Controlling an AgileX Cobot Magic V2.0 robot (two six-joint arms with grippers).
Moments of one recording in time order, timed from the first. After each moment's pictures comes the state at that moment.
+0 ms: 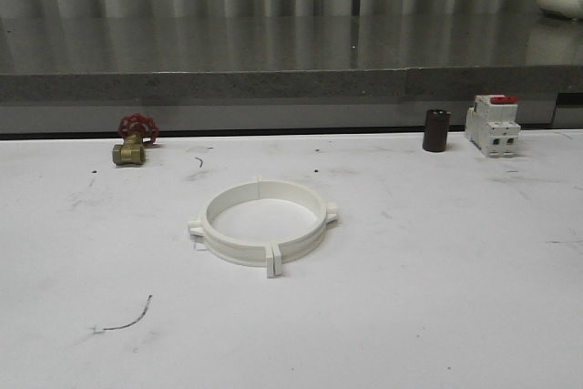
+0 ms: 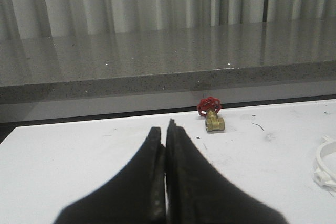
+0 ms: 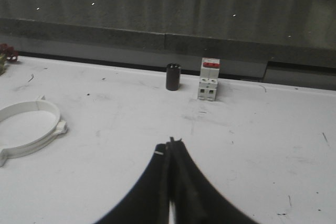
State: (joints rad) left arm -0.05 -0.01 0.00 -0.05 0.06 0.12; right arm 0.13 0.07 -0.19 0.05 0.33 -0.04
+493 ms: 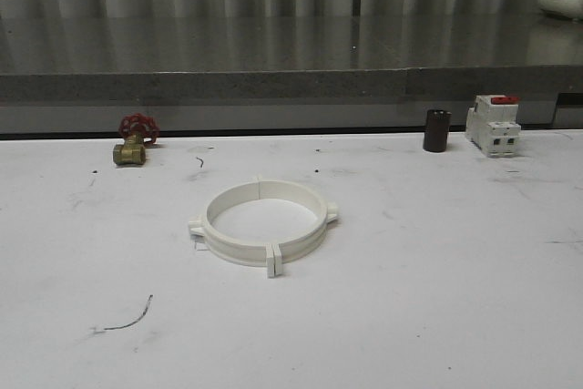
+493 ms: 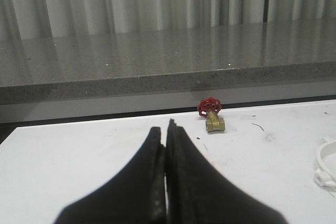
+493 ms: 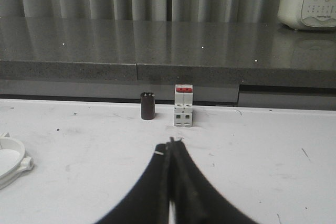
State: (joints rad) left arm -0.05 -0.01 0.00 -0.05 0.06 0.12; right arm 0.05 -0.01 0.03 0.08 0.03 -0.04
